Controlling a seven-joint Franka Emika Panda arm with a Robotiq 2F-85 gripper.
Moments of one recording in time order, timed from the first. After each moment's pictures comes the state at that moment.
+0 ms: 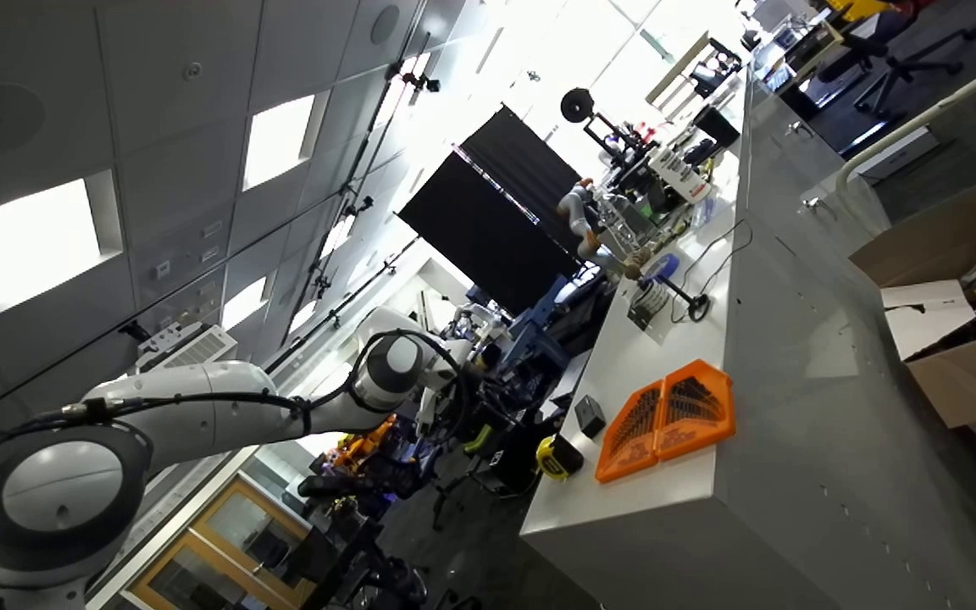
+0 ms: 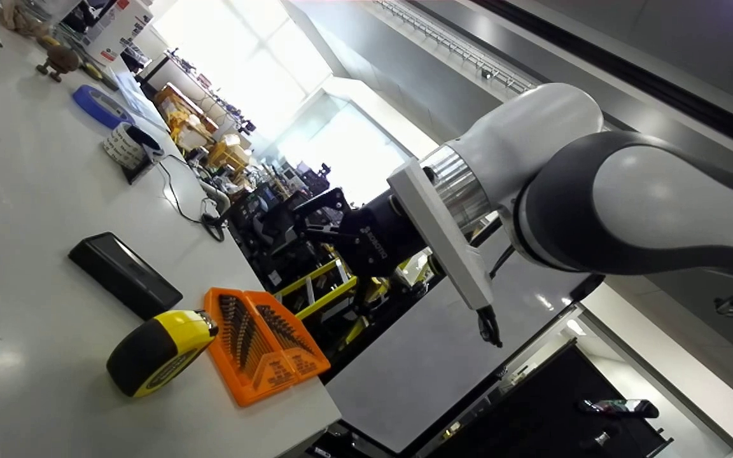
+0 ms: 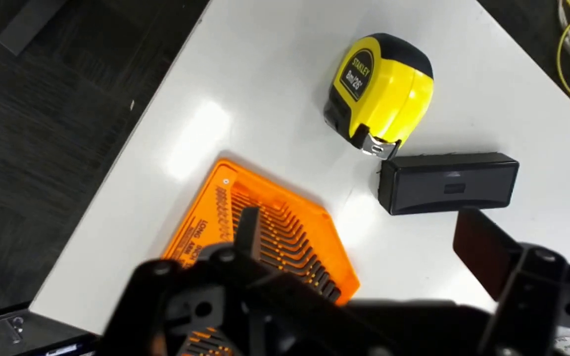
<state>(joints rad) 0.22 0.14 0.18 -2.02 -0.05 2.33 1.16</state>
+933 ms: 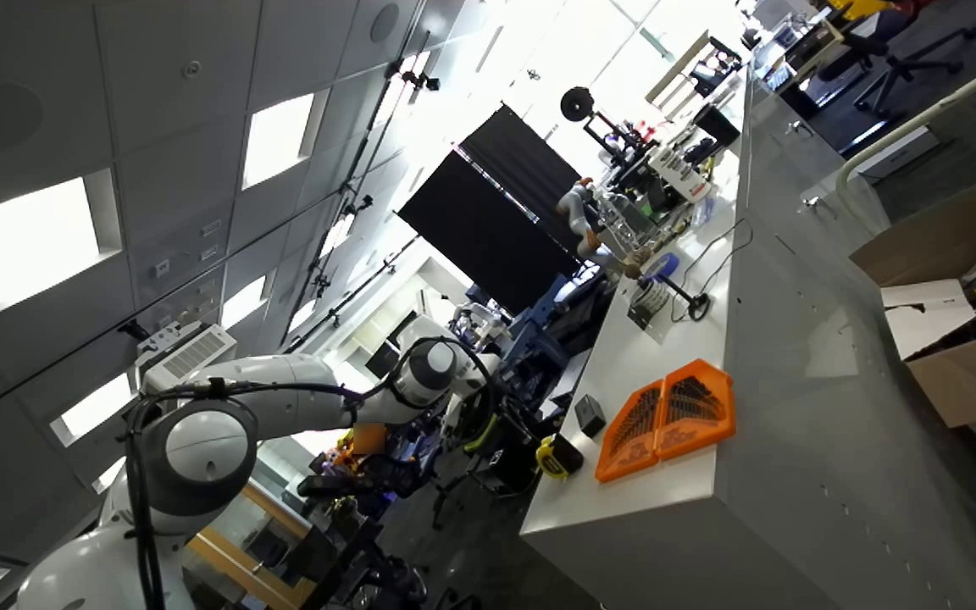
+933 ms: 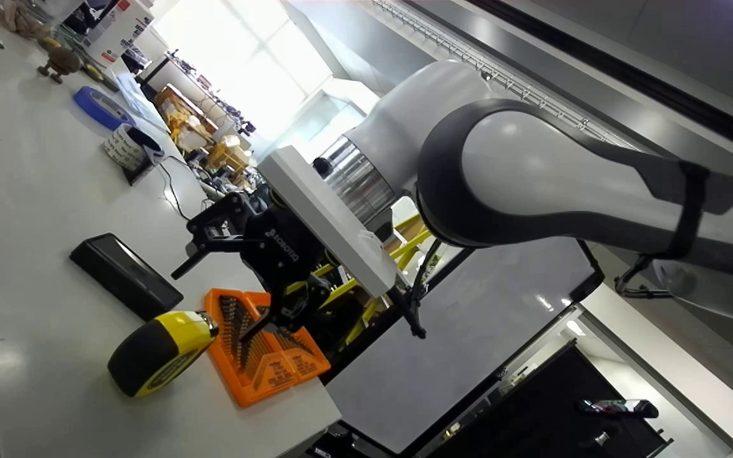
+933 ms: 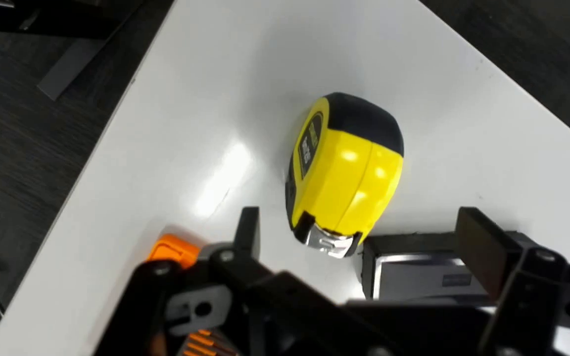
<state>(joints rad) 0.28 0.42 0.19 -1.76 -0.05 2.21 1.23</state>
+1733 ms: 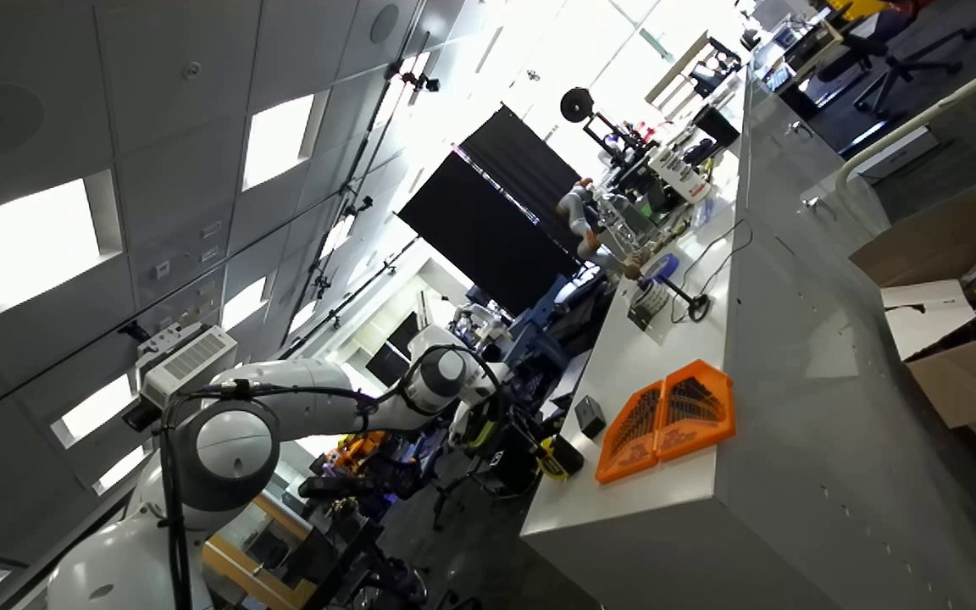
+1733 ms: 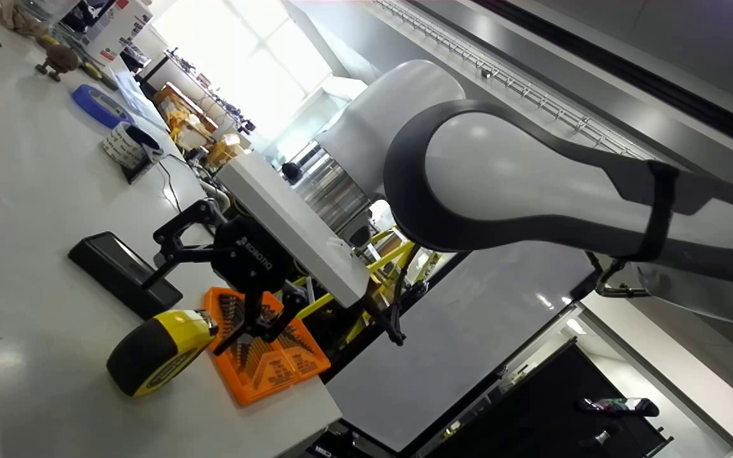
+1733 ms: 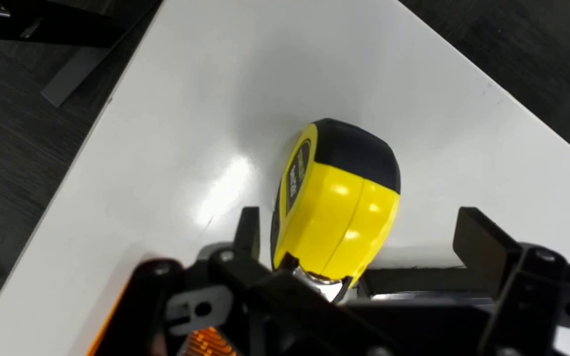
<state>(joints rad) 0.30 0.48 0.18 -1.72 -0.05 2.21 1.23</state>
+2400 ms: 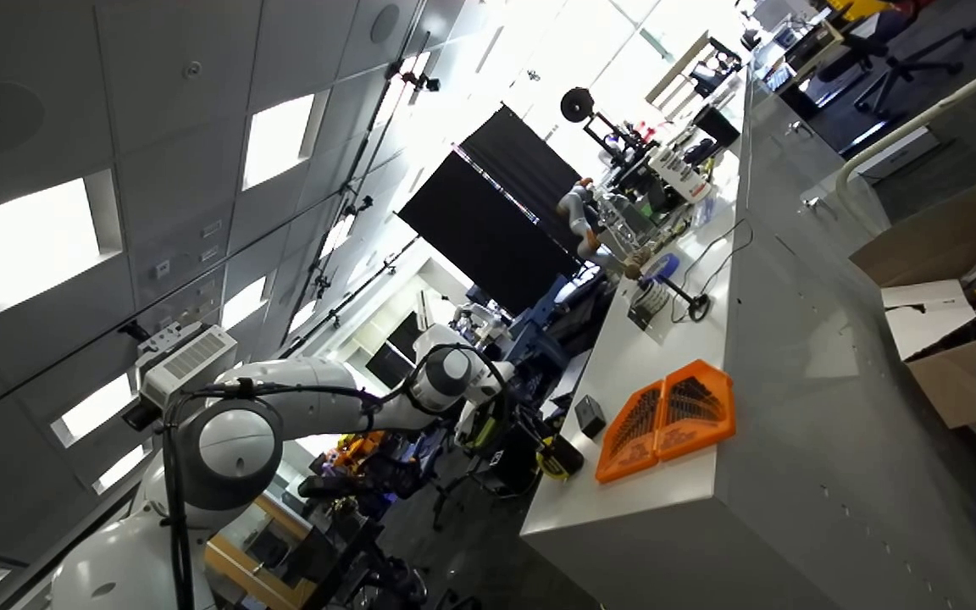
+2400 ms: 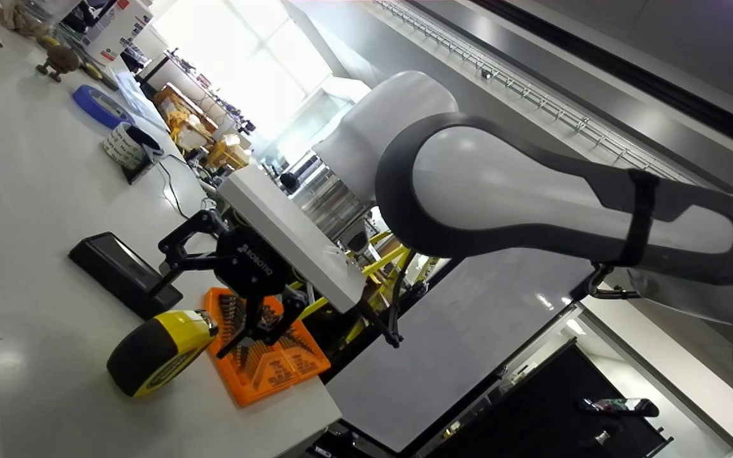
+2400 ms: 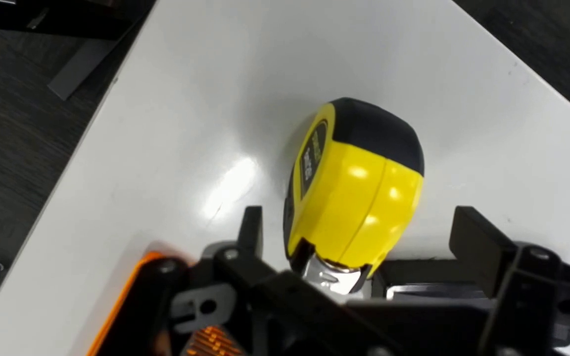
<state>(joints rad) 0.30 0.49 0.16 -1.72 -0.06 2.21 1.22</state>
